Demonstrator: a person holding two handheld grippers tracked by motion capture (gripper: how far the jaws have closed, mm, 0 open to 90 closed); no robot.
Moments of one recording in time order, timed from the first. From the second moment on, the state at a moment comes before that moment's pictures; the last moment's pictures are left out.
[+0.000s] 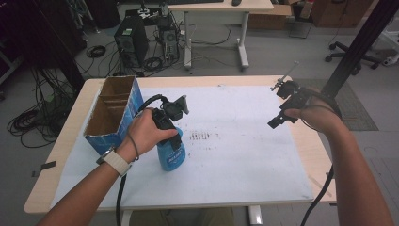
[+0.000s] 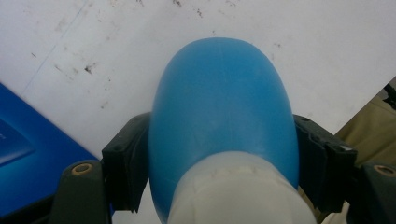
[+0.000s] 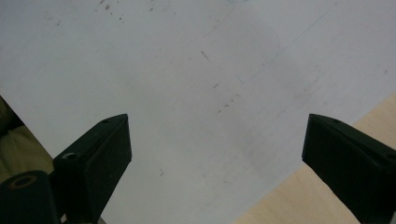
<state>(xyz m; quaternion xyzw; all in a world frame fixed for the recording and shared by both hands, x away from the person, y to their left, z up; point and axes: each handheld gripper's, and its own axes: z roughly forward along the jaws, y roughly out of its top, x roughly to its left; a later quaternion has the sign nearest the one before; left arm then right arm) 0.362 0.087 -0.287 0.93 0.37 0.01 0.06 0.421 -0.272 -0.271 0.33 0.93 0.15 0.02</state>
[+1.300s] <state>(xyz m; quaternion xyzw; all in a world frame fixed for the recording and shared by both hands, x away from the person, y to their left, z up) 0.362 0.088 -0.278 0.92 0.38 0.02 0.06 0.420 -0.272 -0.272 0.33 0.93 0.15 0.02</state>
